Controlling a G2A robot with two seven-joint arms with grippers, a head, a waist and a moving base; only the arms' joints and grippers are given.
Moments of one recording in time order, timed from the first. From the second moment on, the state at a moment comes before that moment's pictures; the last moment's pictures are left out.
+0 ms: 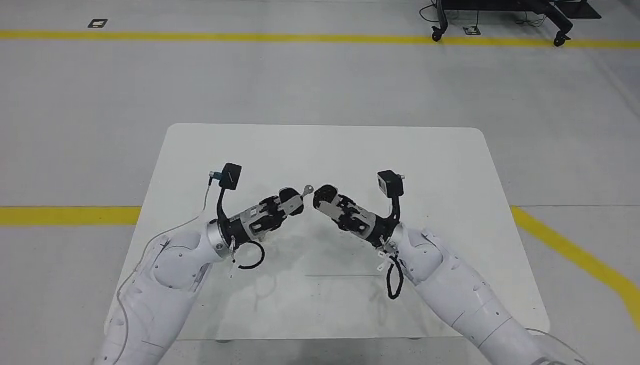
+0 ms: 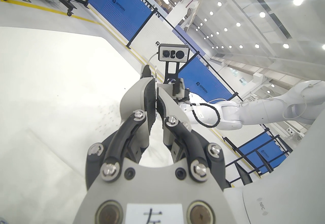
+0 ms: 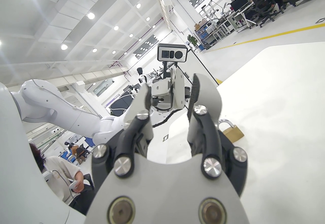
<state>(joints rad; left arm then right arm) 1.36 -1.13 -1.25 -1.56 0.03 -0.75 -0.61 -1.18 -1.23 0.88 -1.25 -0.14 -1.00 0.14</state>
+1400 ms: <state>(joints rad) 1.30 -1.09 -1.13 -1.59 0.10 -0.75 -0.99 -1.30 -1.10 1.10 -1.53 -0.30 -0.81 0.75</state>
